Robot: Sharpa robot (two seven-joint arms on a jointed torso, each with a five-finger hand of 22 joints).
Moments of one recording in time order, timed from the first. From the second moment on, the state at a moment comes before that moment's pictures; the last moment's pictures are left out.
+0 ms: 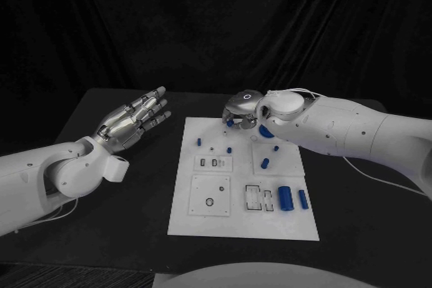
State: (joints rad) left arm 1.26 -1.02 -0.21 1.54 -0.06 0.14 0.57; left_hand 1.31 0.29 -0.21 0.29 0.47 0.21 -0.02 0.04 0.03 0.00 -0.06 0.08 0.01 0.00 0.03 0.00 0.00 0.16 0.00 0.15 0.01 0.00; right arm 1.33 -0.40 -0.21 0.95 -1.78 -0.21 0.13; right_hand 1.48 -0.12 0.35 0.14 0.27 0.95 0.07 0.07 0.14 1.09 0.04 0.07 0.07 1.44 -0.07 1.15 0.73 0.11 1.40 0.04 1.32 1.15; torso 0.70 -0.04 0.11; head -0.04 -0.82
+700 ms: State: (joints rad) left arm 1.26 -1.02 -0.21 1.53 -0.06 0.15 0.54; left_hand 1.31 0.29 -0.20 0.29 0.47 0.22 -0.01 0.05 0.03 0.00 -0.06 0.08 0.02 0.00 0.04 0.00 0.00 0.16 0.00 0.16 0.01 0.00; right arm 1.33 -0.39 -0.21 0.95 -1.78 -0.21 0.13; right_hand 1.46 -0.11 0.39 0.14 0.26 0.91 0.06 0.07 0.13 1.04 0.04 0.06 0.06 1.42 -0.06 1.12 0.69 0.11 1.37 0.04 1.31 1.13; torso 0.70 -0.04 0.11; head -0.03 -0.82
